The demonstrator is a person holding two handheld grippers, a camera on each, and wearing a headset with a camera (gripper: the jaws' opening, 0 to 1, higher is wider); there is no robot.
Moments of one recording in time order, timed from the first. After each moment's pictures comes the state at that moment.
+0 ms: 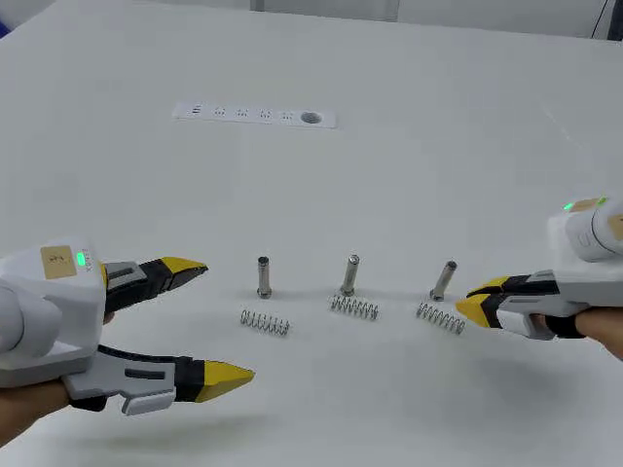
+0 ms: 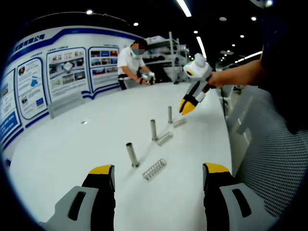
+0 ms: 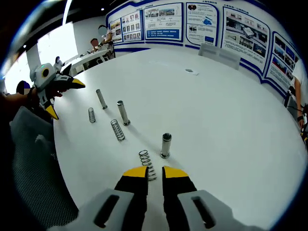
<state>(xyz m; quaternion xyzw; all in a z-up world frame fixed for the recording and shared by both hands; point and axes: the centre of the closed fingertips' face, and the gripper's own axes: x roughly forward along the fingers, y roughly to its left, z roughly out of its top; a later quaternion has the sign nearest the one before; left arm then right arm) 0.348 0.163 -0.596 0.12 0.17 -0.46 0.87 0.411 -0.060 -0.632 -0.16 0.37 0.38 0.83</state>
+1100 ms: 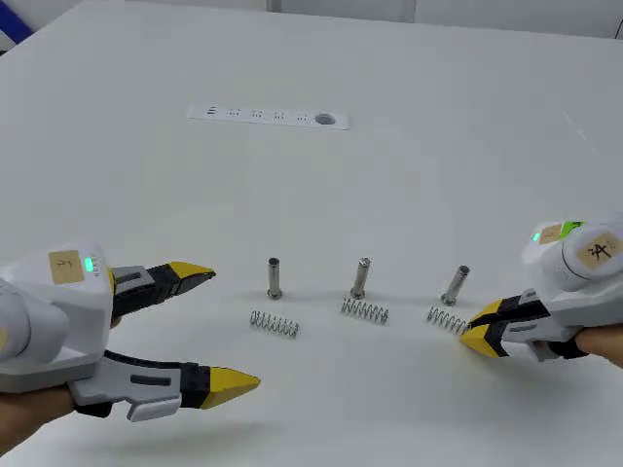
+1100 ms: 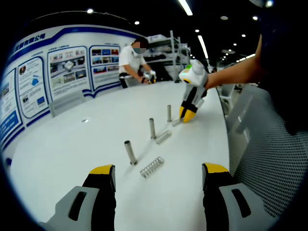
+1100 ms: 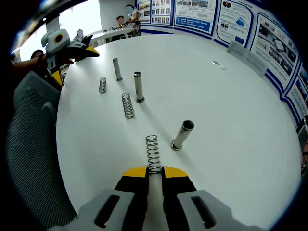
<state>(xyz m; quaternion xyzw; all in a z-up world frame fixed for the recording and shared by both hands) 0.341 0.163 -0.596 0.12 0.18 -0.45 0.87 0.407 -0.060 -0.663 -0.25 0.39 0.45 0.76</state>
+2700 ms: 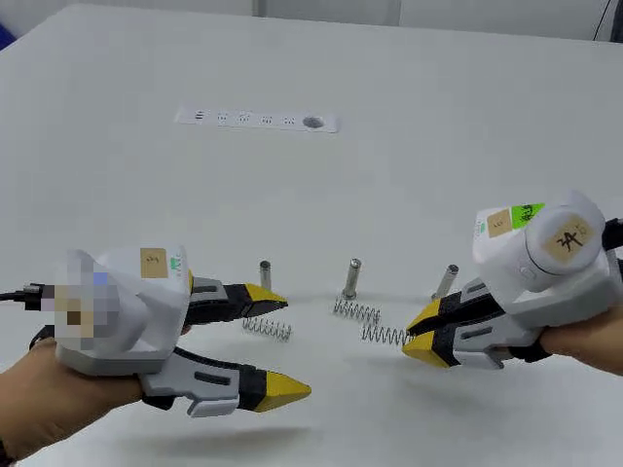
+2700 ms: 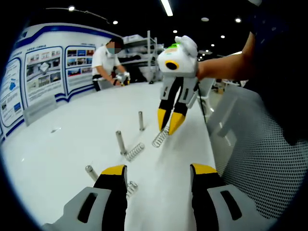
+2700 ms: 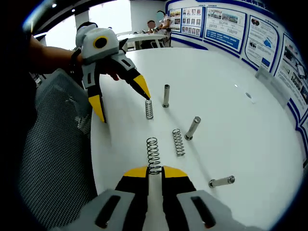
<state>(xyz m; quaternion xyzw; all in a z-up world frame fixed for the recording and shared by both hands) 0.337 0.097 -0.602 0.12 0.18 -0.55 0.81 0.355 0.018 -0.621 -0.27 0.34 0.55 0.71</state>
